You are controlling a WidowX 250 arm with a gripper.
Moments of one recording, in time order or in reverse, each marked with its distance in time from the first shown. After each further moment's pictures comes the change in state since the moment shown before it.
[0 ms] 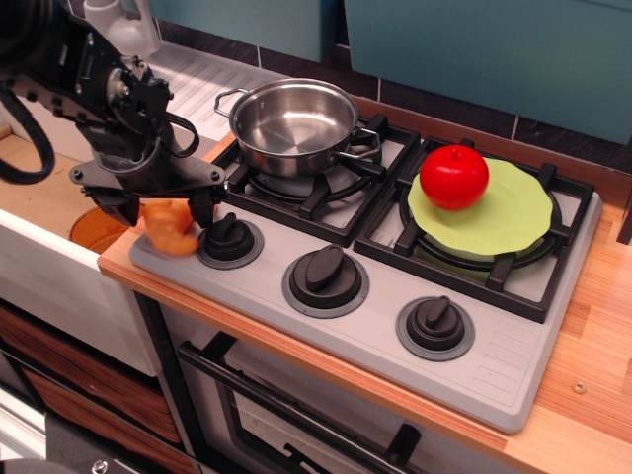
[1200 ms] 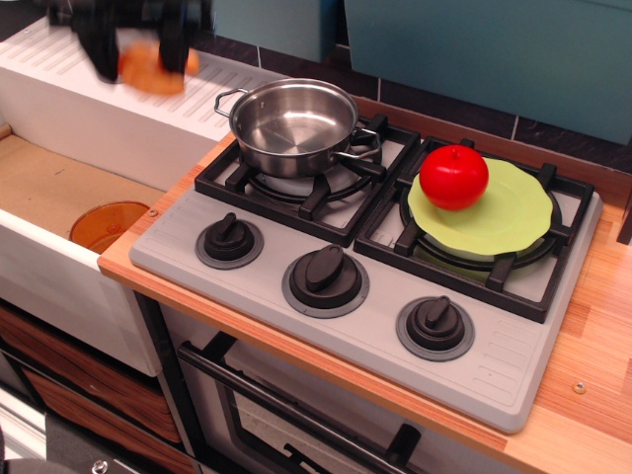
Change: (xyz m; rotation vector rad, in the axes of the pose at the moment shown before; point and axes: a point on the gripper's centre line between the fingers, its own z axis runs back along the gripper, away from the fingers) arm 0.087 -0.005 0.086 0.083 0.238 0.032
